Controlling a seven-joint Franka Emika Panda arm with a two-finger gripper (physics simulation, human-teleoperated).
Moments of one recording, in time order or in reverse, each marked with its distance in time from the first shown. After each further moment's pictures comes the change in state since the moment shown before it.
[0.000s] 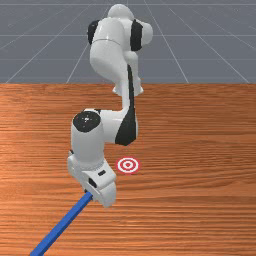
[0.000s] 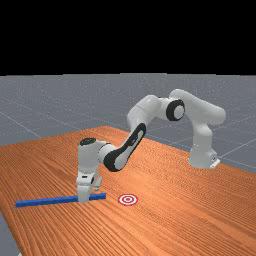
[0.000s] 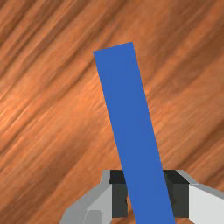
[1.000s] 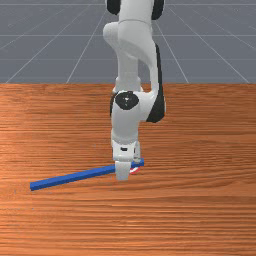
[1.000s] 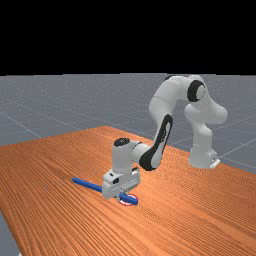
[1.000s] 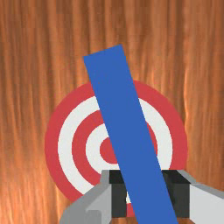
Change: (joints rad) arm 0.286 -0.359 -0.164 -0.704 0.179 0.271 0.830
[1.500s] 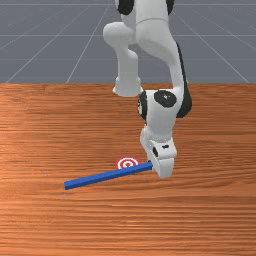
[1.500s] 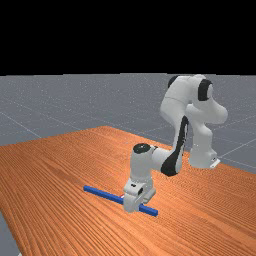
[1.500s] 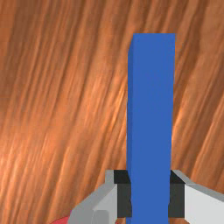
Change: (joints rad) arm 0.113 -0.010 0.061 -0.006 -0.087 0.009 -0.107
